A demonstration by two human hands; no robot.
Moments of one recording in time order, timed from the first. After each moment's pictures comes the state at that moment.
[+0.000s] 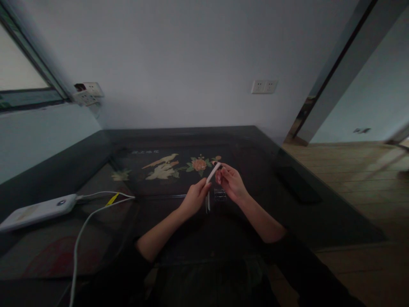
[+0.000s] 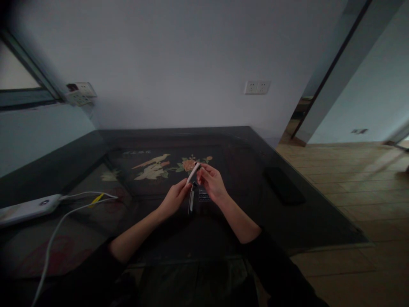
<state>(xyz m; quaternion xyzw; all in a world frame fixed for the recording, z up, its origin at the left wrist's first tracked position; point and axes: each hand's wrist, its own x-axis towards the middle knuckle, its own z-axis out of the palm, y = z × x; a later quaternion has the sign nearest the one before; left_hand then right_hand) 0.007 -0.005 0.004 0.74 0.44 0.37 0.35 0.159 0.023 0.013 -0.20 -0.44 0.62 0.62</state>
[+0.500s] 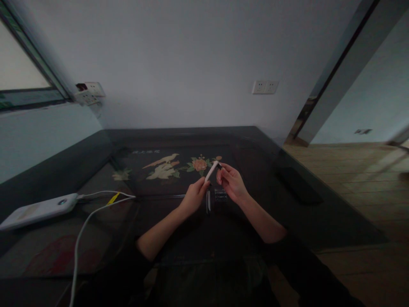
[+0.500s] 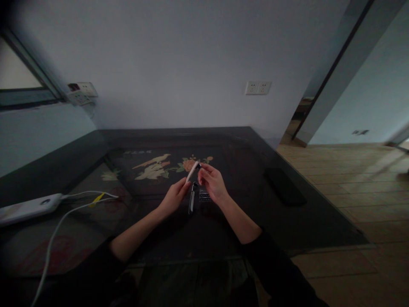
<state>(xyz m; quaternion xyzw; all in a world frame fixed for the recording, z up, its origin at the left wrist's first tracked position) 0.005 0.001 -0.003 0.73 0.45 0.39 0.34 0.159 0.022 0.014 -0.24 -0.44 0.61 0.61</state>
